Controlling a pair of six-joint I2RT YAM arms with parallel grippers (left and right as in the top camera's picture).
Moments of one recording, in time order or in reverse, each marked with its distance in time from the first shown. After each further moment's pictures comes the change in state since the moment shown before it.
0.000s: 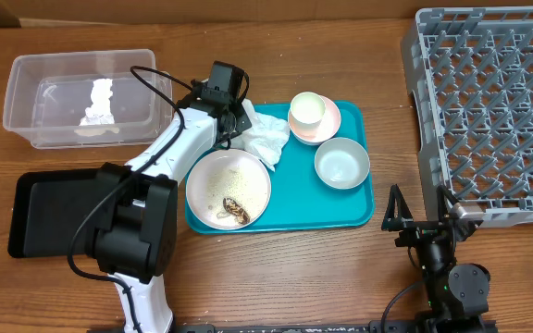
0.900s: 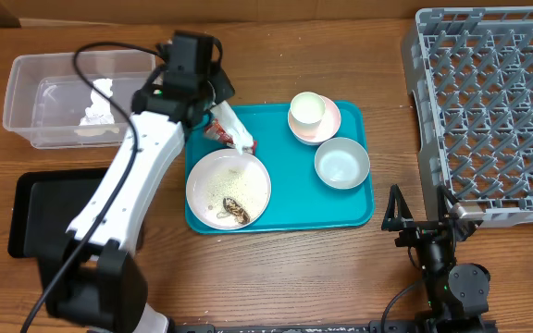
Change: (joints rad) left arm 0.052 -0.290 0.071 -0.052 0.008 0.000; right arm 0.000 0.000 0.000 0.000 0.000 0.000
